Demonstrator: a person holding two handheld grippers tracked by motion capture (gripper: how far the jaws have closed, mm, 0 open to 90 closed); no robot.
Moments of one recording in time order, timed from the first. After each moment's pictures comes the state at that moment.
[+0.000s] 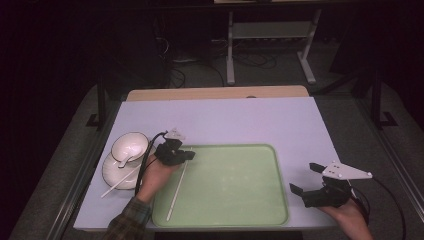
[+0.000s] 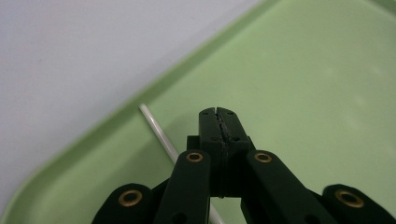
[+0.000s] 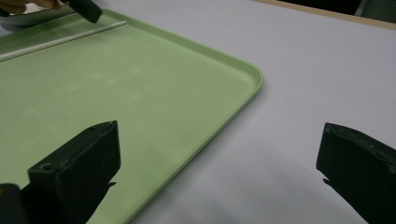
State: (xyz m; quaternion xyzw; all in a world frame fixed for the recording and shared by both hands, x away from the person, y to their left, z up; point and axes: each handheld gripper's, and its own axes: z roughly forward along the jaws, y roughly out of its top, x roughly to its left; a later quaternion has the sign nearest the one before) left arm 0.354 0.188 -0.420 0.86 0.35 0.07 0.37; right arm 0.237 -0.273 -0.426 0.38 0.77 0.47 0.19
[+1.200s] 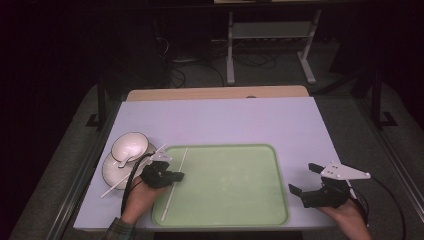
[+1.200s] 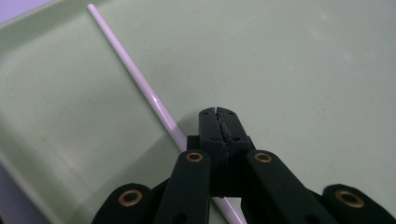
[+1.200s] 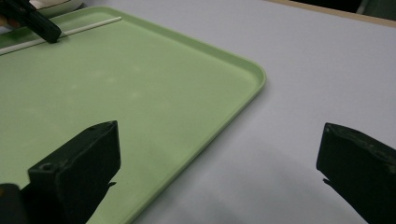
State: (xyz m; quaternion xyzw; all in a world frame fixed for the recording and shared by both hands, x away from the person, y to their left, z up) left arm 0.305 0.220 -0.438 0.86 0.36 0.04 0.35; right arm 0.238 -0.271 -0.427 0.38 0.77 0.47 0.19
